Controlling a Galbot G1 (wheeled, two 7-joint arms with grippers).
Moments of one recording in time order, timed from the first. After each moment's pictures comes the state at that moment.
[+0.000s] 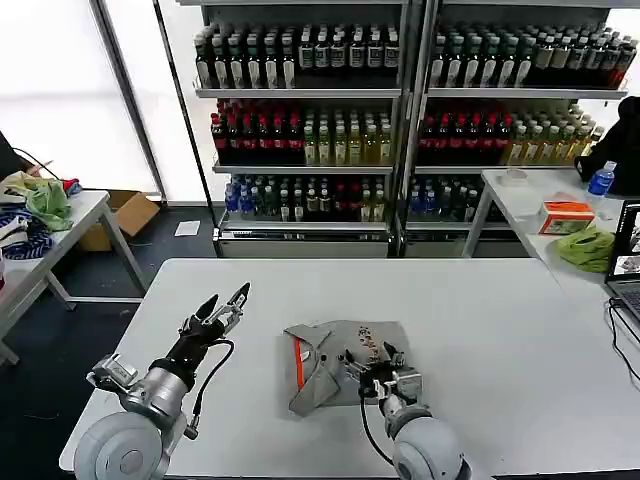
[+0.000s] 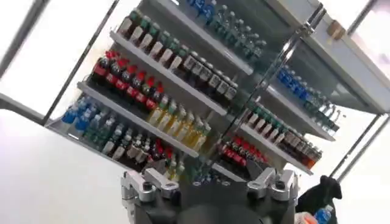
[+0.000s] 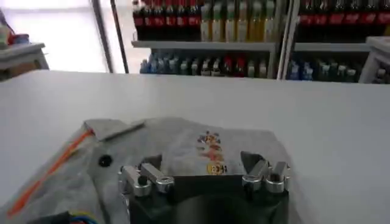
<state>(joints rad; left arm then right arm) 1.32 -1.20 -0.53 -2.21 -1.04 0.38 -0.18 -1.12 1.16 0.02 1.95 0.52 -0.48 0.42</state>
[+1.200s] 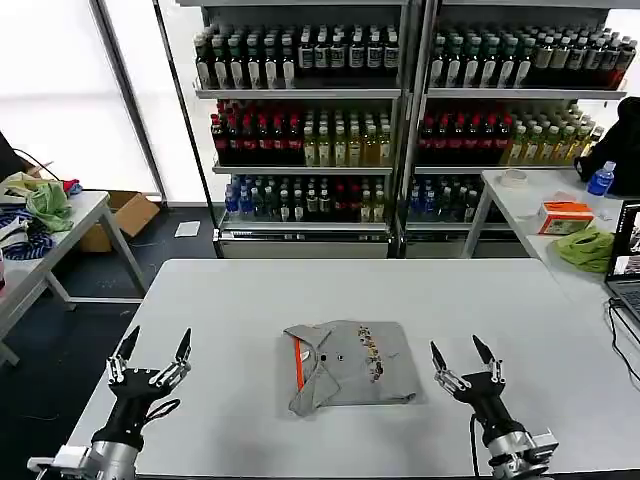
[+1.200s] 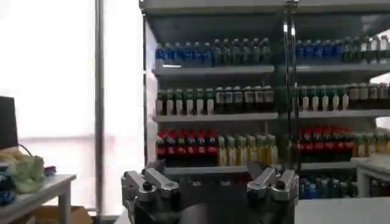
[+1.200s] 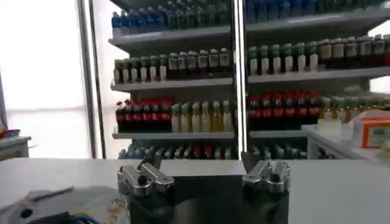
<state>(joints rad) 1.66 -1.33 -0.74 -2.19 -0.29 -0.03 0.08 -1.57 1.07 0.52 2.01 0.47 0.10 0.03</state>
